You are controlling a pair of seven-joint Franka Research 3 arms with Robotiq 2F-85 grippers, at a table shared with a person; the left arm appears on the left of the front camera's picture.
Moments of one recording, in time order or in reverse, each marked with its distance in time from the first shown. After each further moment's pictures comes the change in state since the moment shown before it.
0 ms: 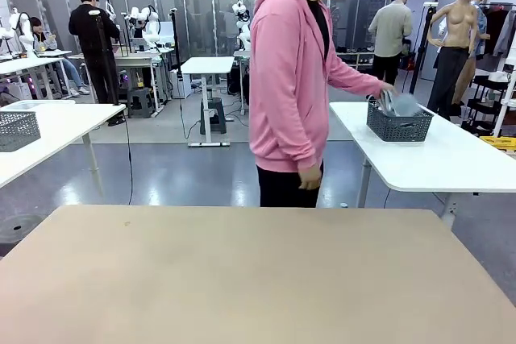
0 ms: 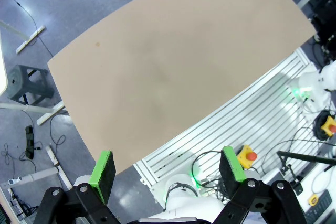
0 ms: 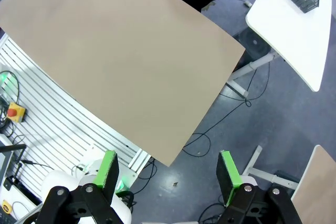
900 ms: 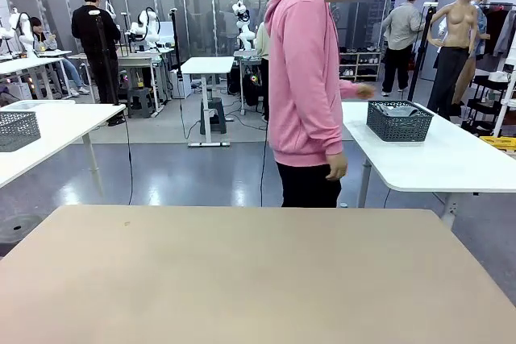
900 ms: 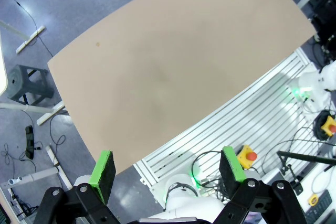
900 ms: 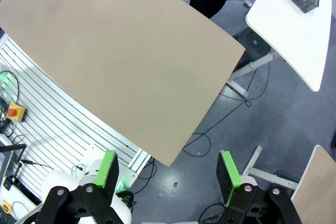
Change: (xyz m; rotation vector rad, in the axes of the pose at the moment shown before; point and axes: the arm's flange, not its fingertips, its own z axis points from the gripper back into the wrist) left arm 0.000 0.000 0.000 0.000 0.000 0.000; right arm 0.000 0.000 0.000 0.000 0.000 0.001
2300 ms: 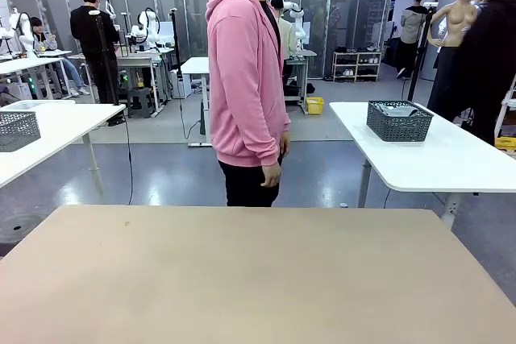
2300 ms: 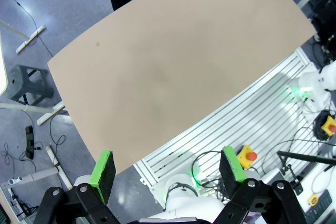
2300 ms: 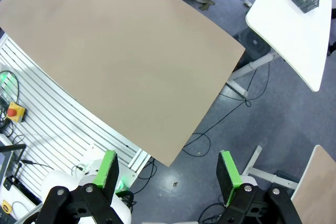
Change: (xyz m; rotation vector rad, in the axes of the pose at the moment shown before) left arm 0.000 0.000 0.000 0.000 0.000 0.000; right arm 0.000 0.000 0.000 0.000 0.000 0.000
